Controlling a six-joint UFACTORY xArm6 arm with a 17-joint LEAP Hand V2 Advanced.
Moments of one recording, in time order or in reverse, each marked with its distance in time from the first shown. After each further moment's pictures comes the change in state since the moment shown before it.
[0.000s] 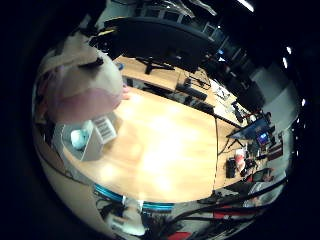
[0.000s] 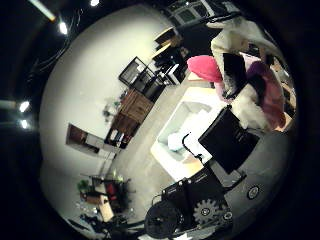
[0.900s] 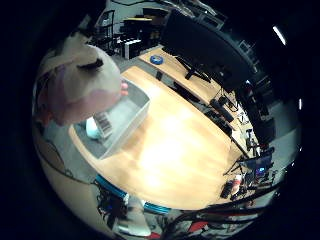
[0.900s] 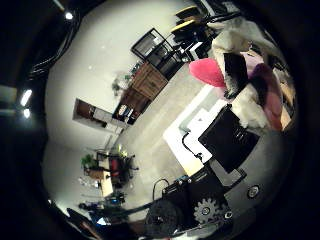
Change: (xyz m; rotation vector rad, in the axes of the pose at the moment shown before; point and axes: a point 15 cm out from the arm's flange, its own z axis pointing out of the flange) arm -0.119 -0.003 0.066 -0.133 -0.114 -0.231
